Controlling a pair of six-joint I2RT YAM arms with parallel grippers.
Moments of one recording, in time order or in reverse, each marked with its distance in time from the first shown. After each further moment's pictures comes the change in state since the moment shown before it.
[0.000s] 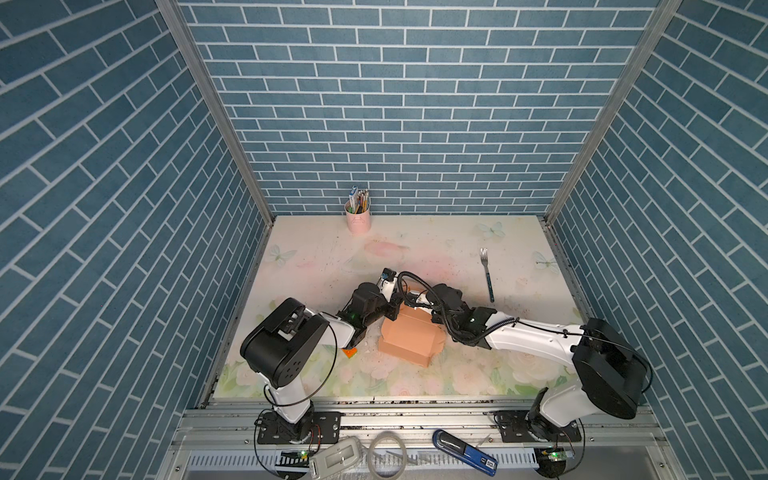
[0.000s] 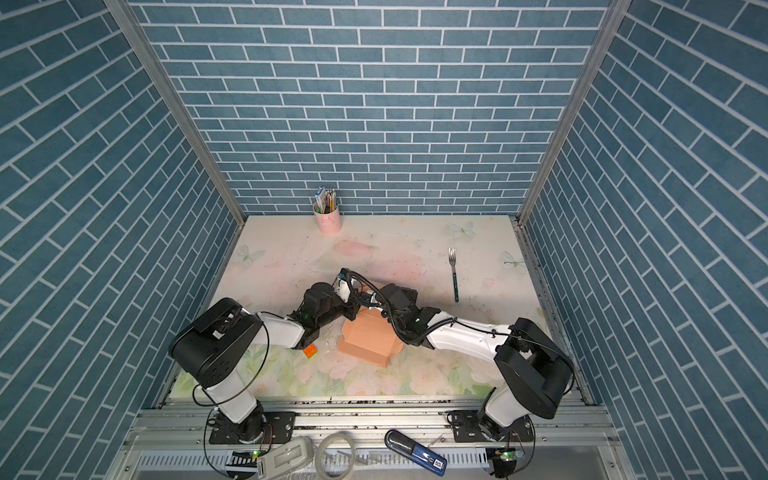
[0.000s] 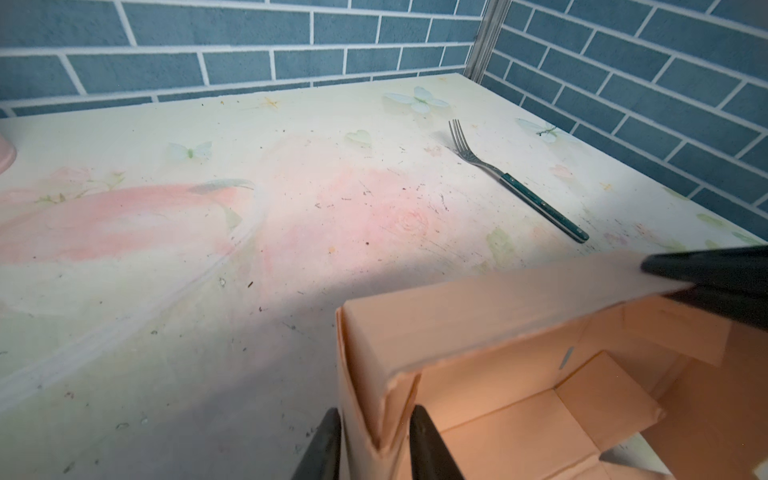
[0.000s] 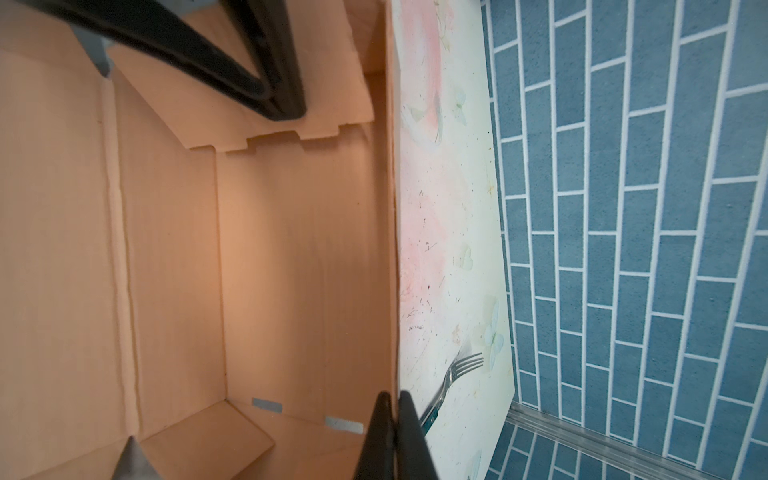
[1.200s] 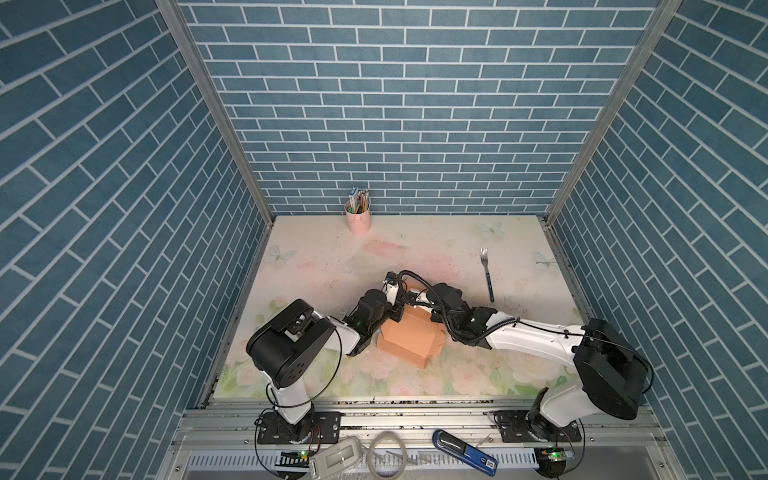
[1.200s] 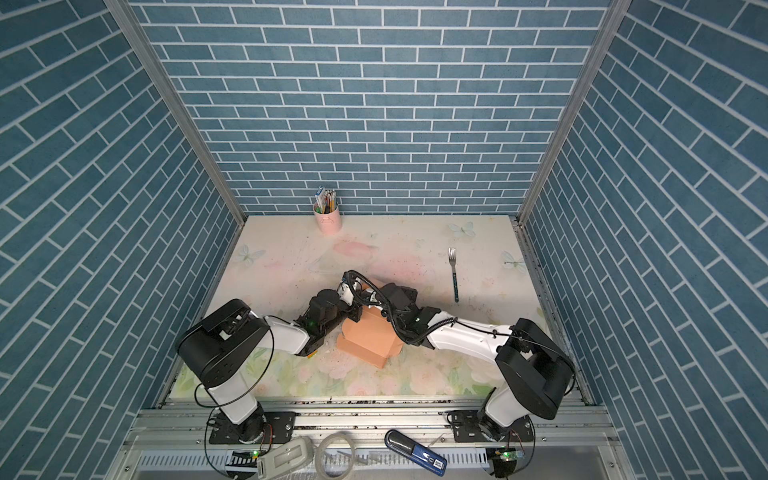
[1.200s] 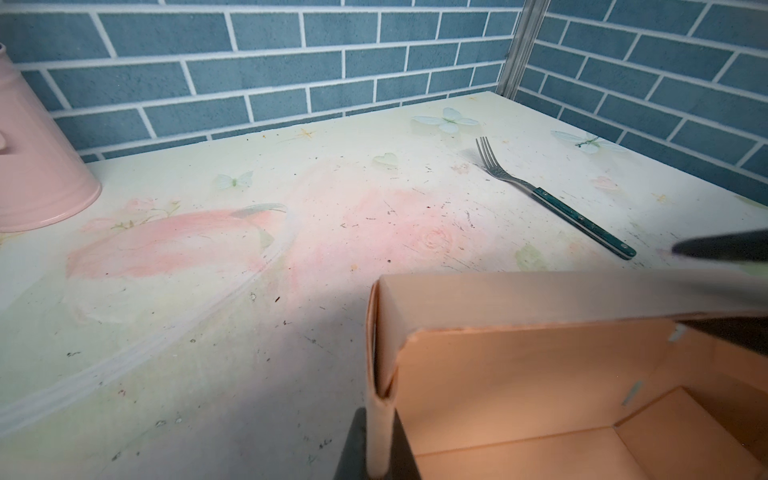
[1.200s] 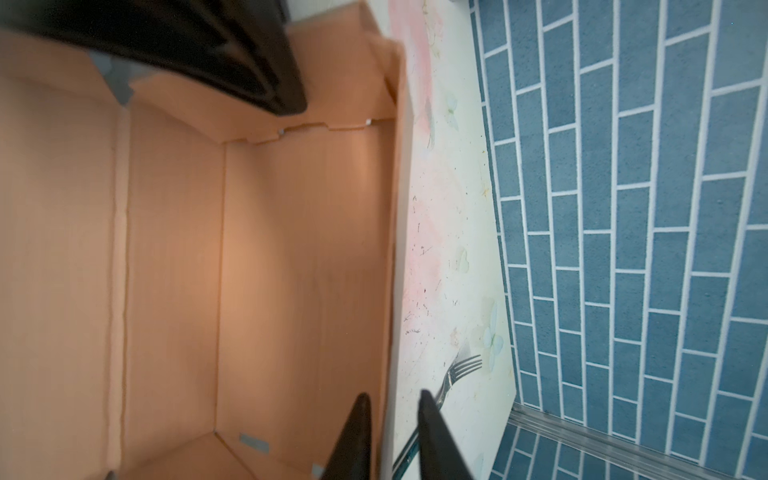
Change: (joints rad) left arm -0.086 0.027 -0.013 0.102 -0.208 0.021; right arm 0.000 -0.011 0.004 0.014 -0.007 0.030
